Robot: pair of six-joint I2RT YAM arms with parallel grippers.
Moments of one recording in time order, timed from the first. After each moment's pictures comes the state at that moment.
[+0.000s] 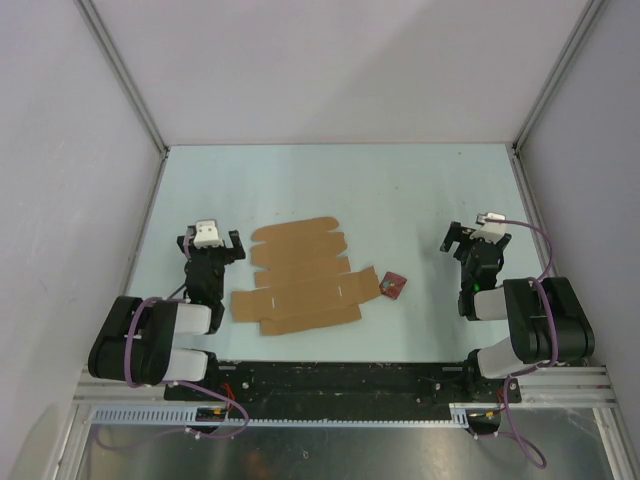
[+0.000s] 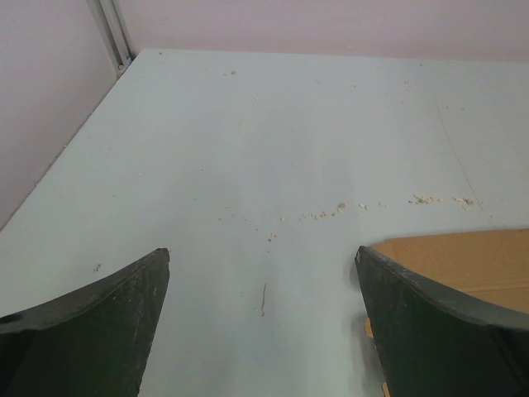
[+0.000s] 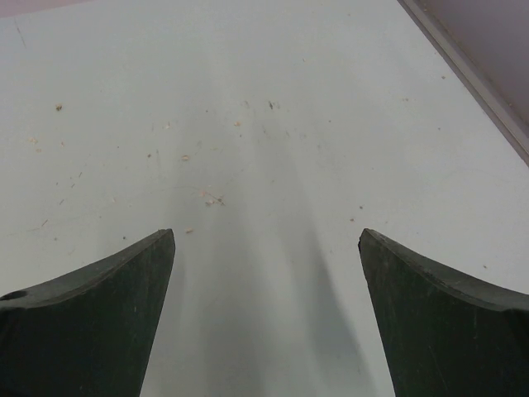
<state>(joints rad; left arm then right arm) -0.11 1.36 0.15 1.17 -0.23 0.01 0.04 1.48 0.26 1.07 0.27 0.11</state>
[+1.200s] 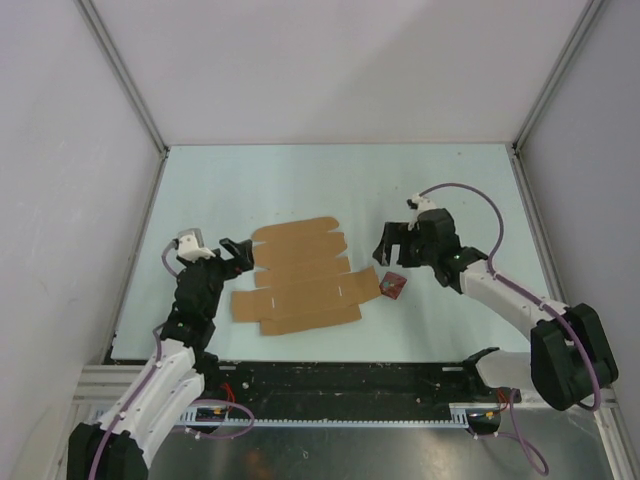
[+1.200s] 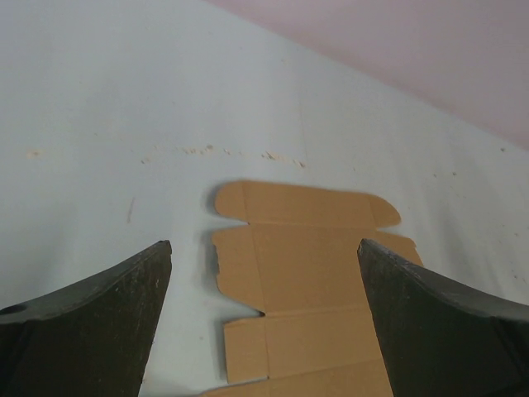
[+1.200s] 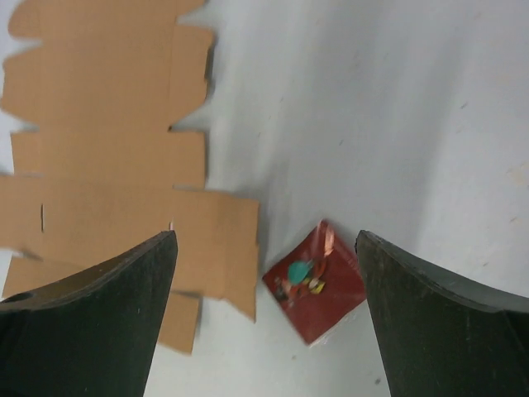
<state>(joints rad) -0.24 0.64 0.21 0.32 -0.20 -0.45 0.41 1.26 0.72 -0.09 -0.13 0.40</state>
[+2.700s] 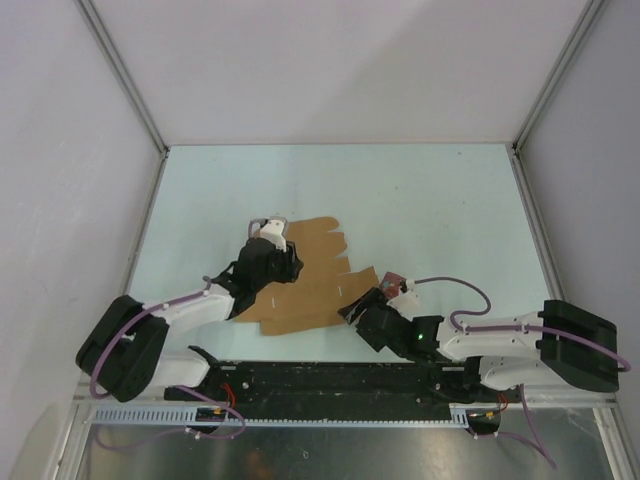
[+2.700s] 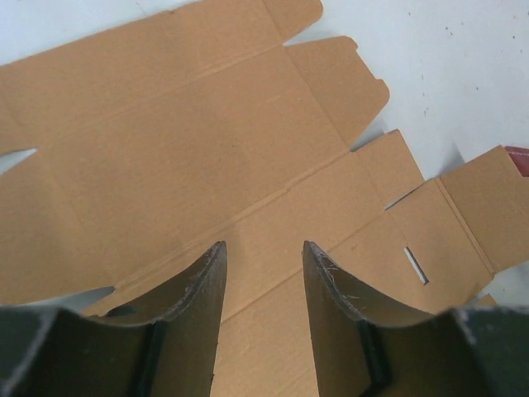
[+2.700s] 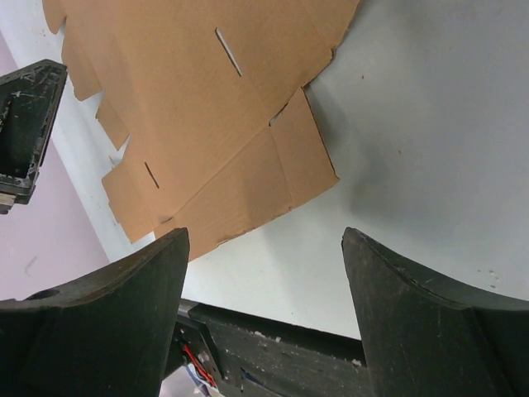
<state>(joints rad) -0.58 1.27 0.46 0.30 -0.06 -0.33 1.27 1.22 0.45 -0.07 0.52 1.77</state>
